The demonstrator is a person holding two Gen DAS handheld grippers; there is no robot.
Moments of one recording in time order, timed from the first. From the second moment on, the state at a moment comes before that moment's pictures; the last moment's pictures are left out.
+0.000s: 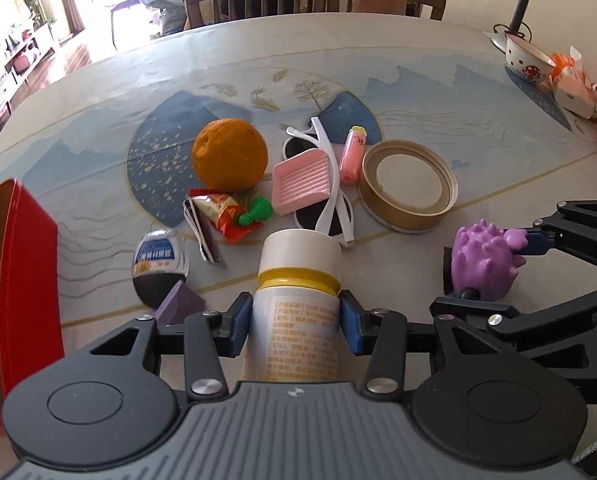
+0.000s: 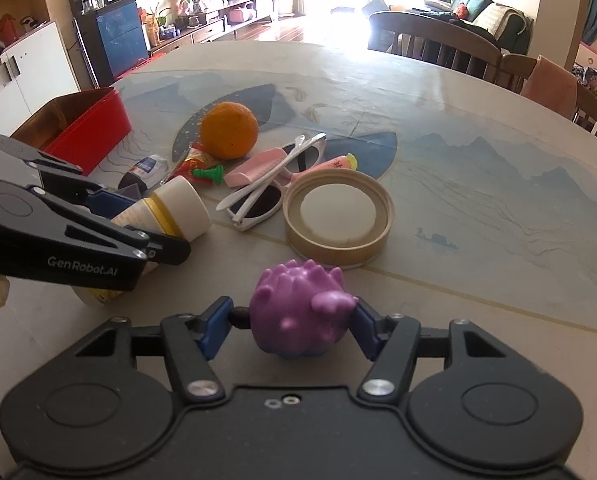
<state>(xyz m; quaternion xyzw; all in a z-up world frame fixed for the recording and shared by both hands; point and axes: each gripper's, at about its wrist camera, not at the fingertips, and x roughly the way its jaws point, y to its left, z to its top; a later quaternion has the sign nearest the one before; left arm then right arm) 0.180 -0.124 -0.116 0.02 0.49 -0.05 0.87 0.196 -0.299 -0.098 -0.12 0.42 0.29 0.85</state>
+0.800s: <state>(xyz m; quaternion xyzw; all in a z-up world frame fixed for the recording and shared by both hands) 0.140 -0.029 -0.047 -0.06 0.45 -0.06 0.89 0.153 -0.225 -0.022 -0.11 0.36 0.29 0.88</state>
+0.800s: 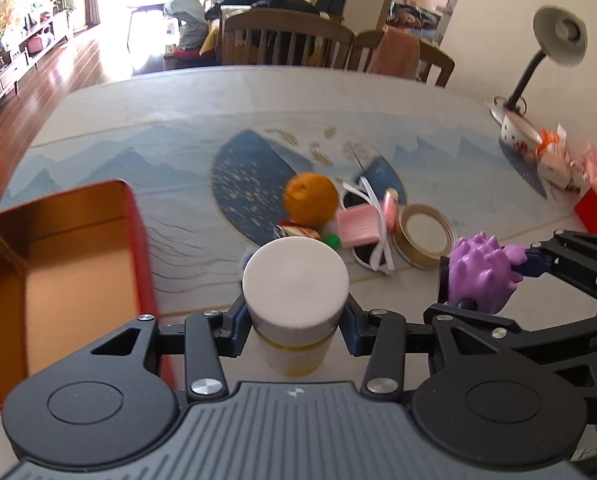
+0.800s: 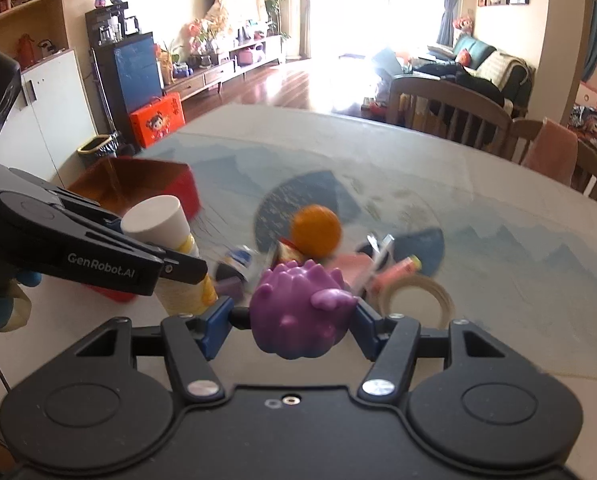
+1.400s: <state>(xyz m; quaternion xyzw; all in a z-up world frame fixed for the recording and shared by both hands) 0.134 0.100 -0.019 -0.06 0.41 -0.01 0.91 0.151 -0.091 -0.008 -0.13 0.33 0.34 0.87</state>
